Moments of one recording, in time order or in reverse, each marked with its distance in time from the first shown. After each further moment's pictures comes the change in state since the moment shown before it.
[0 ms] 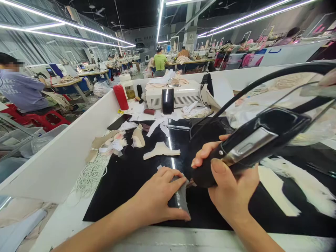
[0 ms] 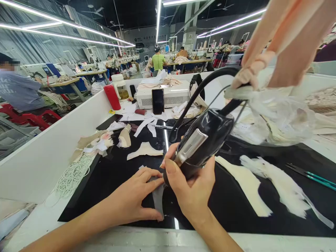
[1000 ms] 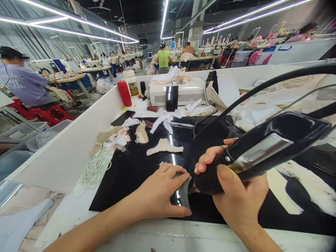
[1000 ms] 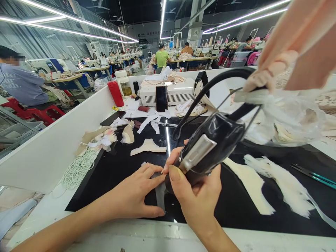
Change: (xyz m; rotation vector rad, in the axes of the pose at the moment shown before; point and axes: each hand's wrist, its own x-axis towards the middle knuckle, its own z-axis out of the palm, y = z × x) left_hand -0.001 0.005 -0.006 0.002 -0.092 -0.043; right_hand -0.015 -0.010 -0.002 -0.026 -0.011 0.060
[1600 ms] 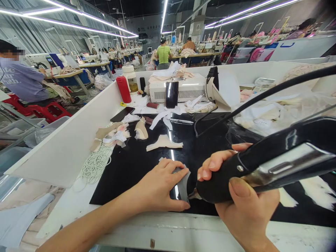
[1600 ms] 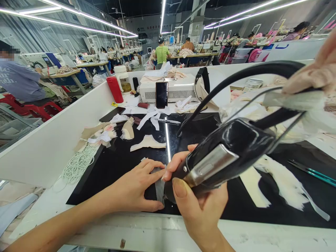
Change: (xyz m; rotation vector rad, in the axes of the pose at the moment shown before) left_hand 0.001 0.003 -0.001 0.000 0.010 0.005; right_hand -0.012 -0.010 -0.003 0.026 -0.025 0.003
